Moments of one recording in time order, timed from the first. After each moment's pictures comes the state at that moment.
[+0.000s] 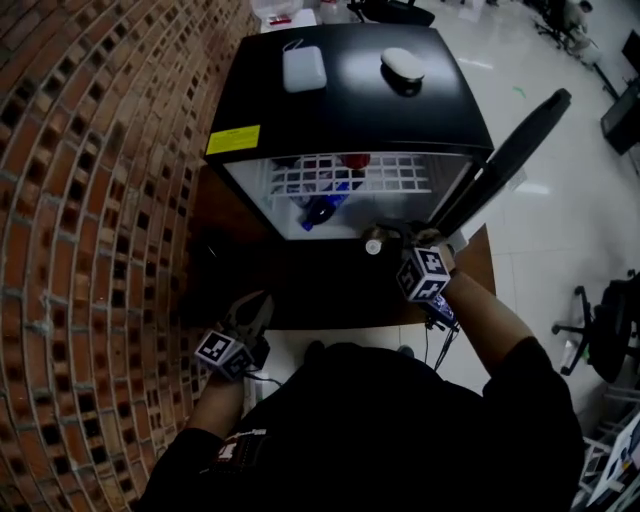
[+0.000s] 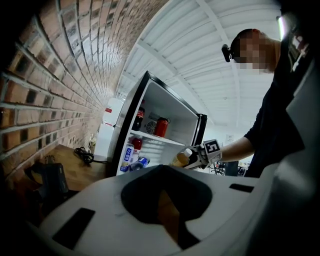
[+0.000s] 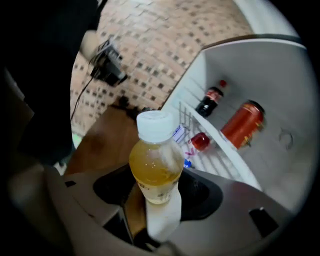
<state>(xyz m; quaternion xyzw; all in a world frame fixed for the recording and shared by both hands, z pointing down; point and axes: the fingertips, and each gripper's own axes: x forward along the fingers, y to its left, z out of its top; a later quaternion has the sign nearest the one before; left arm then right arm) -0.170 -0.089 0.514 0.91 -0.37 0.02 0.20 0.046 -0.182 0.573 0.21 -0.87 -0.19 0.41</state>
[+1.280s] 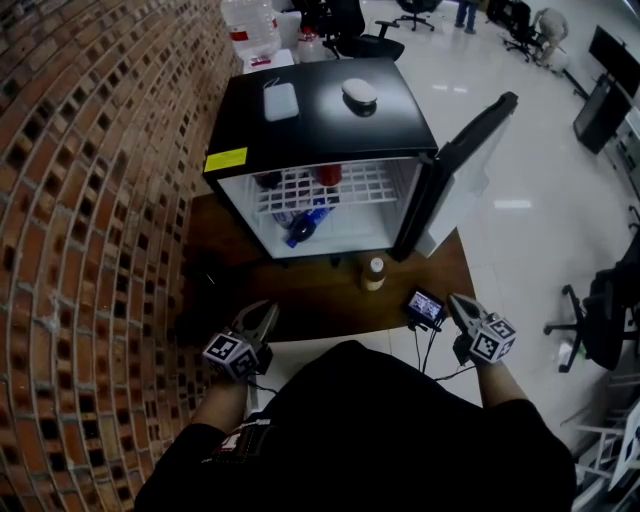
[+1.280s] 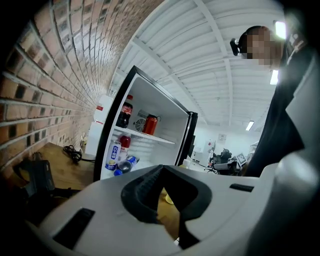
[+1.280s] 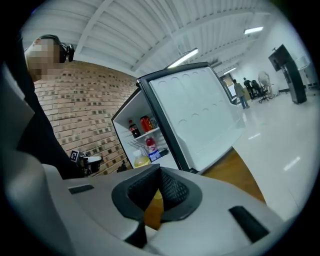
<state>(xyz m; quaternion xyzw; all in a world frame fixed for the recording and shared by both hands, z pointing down) -0.131 -0.068 0.504 0.92 -0.33 0.01 0.19 0.273 0.005 0.539 0.51 -0.83 0.24 -0.03</state>
